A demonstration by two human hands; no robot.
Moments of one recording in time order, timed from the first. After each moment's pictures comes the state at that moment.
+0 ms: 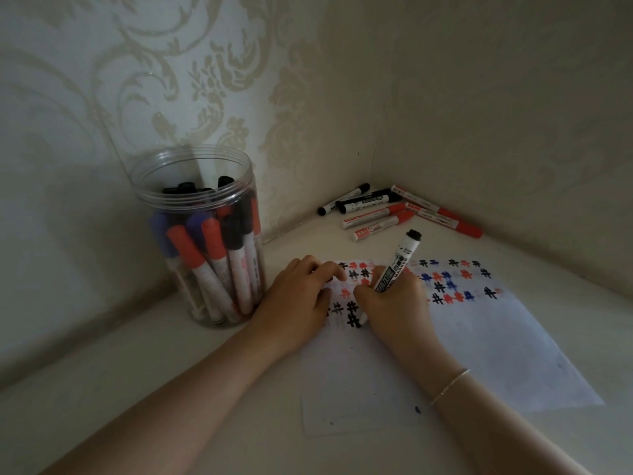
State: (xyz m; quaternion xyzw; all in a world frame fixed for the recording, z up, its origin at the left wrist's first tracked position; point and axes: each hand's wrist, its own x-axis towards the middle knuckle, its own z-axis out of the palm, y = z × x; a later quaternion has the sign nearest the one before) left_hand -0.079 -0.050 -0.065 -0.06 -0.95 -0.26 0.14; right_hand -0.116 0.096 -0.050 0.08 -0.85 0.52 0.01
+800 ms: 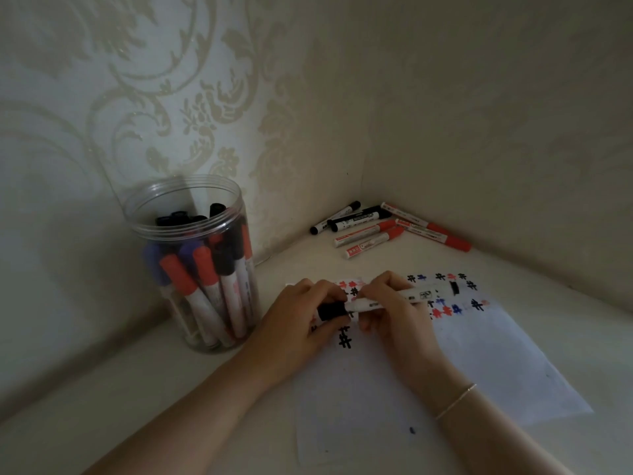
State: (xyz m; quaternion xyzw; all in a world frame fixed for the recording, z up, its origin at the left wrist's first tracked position) left_hand -0.072 -0.049 -0.061 -0.11 -0.93 -0.30 0.17; right_hand -0.119 0.108 -0.044 0.13 -0.56 0.81 -0.09
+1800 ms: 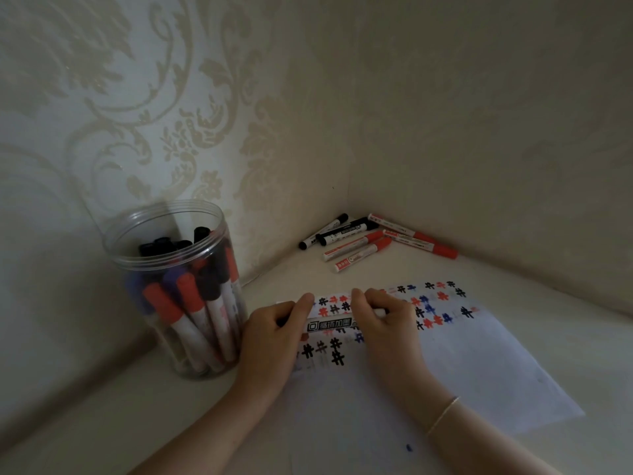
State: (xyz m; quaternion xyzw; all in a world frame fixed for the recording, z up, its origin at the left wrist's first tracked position) left_hand -0.067 -0.032 -0.045 0.11 -0.80 -0.55 0.20; right_hand -0.116 0.102 -0.045 0.16 -0.73 0.65 0.10
